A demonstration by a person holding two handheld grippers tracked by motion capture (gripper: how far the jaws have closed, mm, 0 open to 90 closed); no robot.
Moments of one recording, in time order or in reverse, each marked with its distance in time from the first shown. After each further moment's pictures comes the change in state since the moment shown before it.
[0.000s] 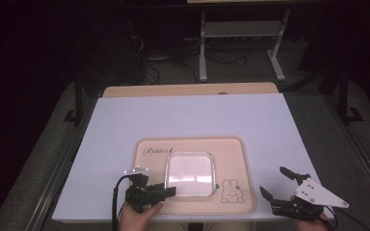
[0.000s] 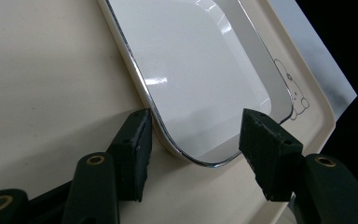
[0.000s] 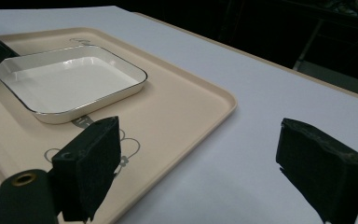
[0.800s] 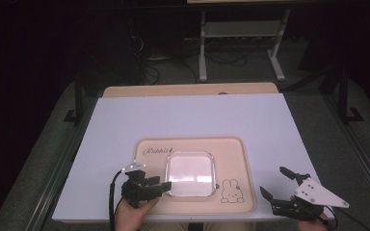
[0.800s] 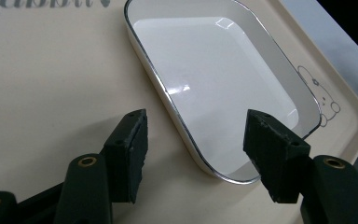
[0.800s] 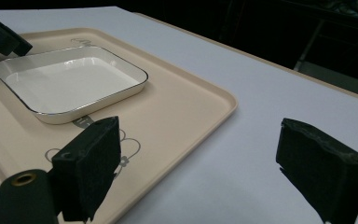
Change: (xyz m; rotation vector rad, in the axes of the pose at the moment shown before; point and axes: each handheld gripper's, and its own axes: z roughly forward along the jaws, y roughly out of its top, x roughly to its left) left arm 0.004 0.014 -0.009 -0.030 0.090 0.125; right arm 0.000 0.000 0.000 -0.001 0.004 -0.002
